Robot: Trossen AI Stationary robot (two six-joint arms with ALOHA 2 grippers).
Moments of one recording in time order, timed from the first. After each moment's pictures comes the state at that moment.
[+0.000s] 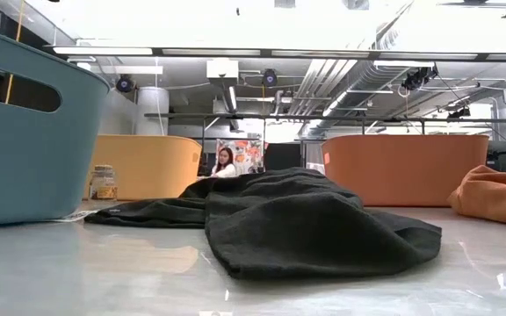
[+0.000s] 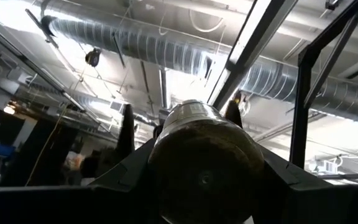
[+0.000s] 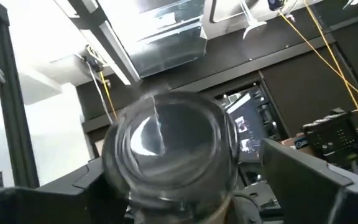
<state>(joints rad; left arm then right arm) -0.14 1.21 0.73 1.20 -0.26 -0.15 0.07 1.76 1.47 0.87 0.18 0.28</state>
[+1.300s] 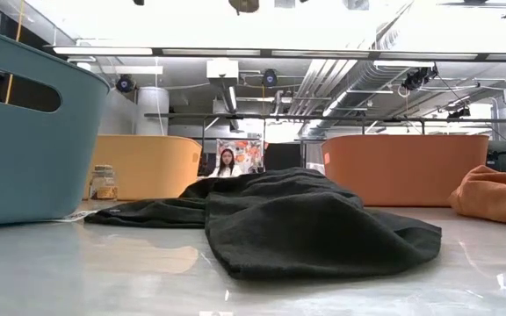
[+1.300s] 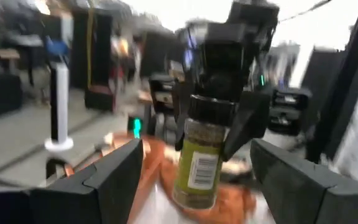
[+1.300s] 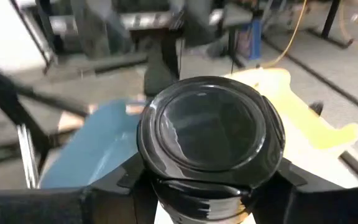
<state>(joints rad) -0.12 0.91 0.77 0.21 -0.29 -0.13 0.09 1.54 1.47 -0.27 0.22 0.20</state>
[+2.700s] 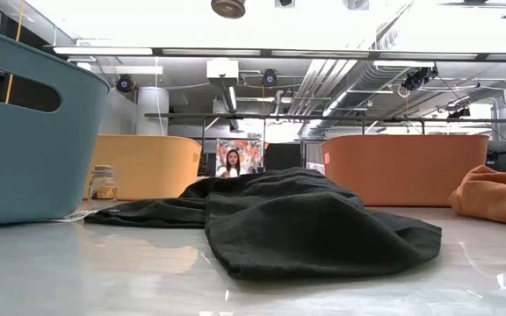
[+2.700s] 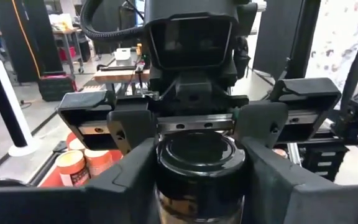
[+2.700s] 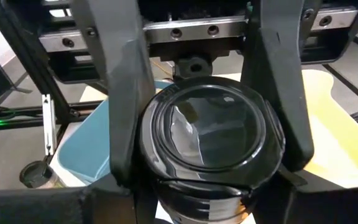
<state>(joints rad) -0.07 1.25 1.02 0.14 -0.03 0.04 0.11 1.60 1.47 -0.22 0.13 0.11</state>
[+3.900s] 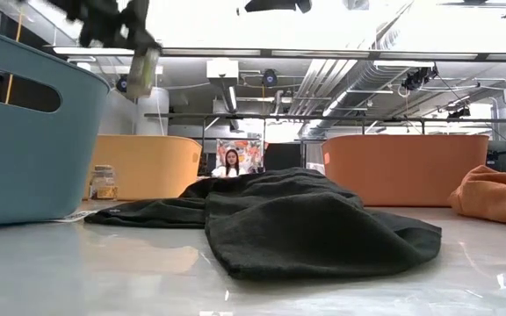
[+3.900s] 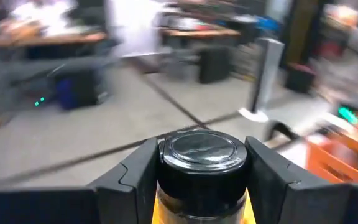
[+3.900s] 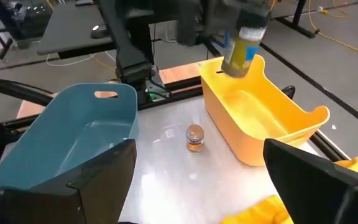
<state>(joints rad) 0.21 0.75 0.63 -0.03 -0.83 -0.16 0.09 1.58 1.47 -0.30 0.34 0.21</state>
